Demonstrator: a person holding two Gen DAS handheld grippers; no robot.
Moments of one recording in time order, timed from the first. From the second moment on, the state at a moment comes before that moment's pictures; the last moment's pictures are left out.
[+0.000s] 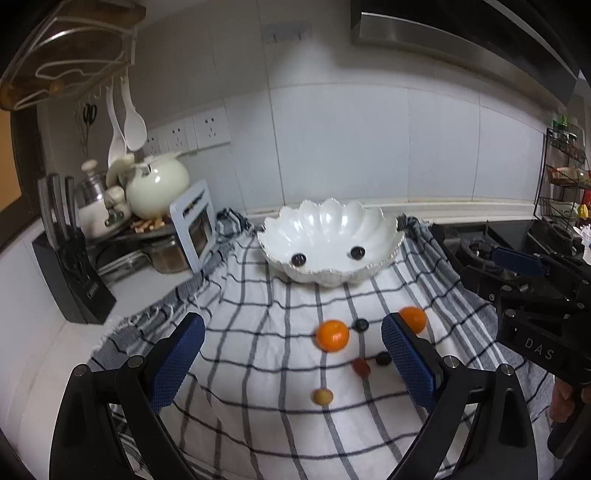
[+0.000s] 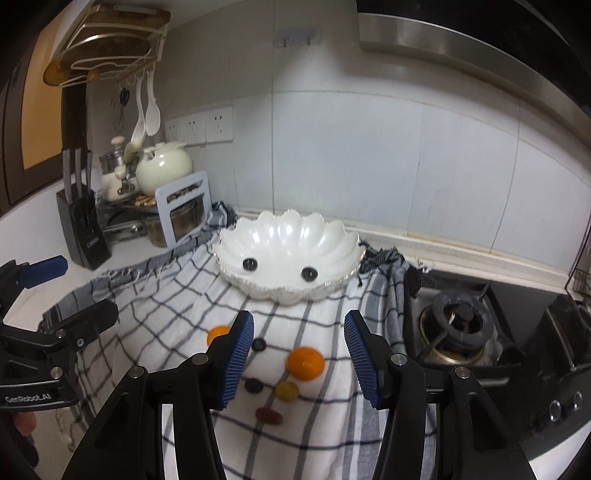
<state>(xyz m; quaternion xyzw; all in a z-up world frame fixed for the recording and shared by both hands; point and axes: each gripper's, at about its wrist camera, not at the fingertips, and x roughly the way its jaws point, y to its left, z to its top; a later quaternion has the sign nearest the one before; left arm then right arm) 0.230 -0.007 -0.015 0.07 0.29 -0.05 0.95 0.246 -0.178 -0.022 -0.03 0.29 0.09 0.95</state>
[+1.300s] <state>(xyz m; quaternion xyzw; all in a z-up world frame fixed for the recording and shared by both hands) 0.257 -0.005 -0.136 0.07 0.40 -0.12 0.90 0.254 -0.157 -0.143 -0.02 0.41 0.09 0.91</state>
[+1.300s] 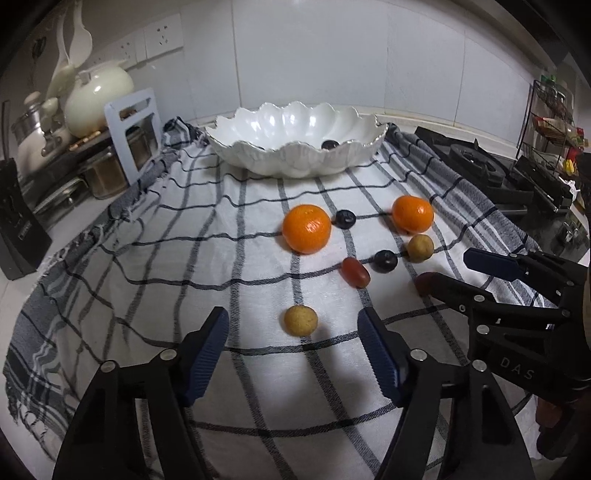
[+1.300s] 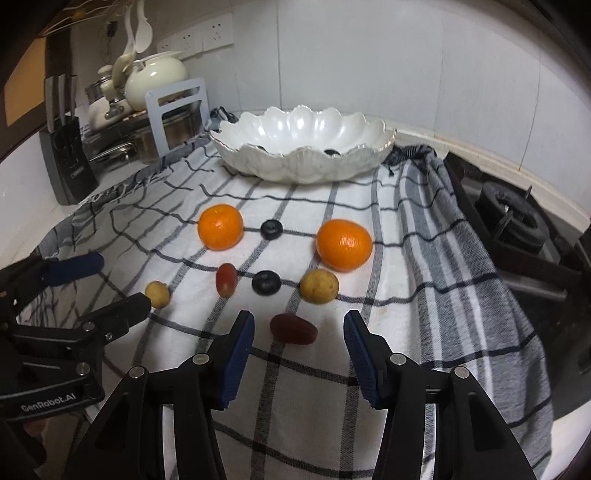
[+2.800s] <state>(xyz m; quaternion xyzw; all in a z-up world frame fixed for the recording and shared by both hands) 0.265 -0.012 -0.133 0.03 0.40 -0.11 0.91 0.255 -0.160 -0.133 -0.02 0.39 0.10 0.92</state>
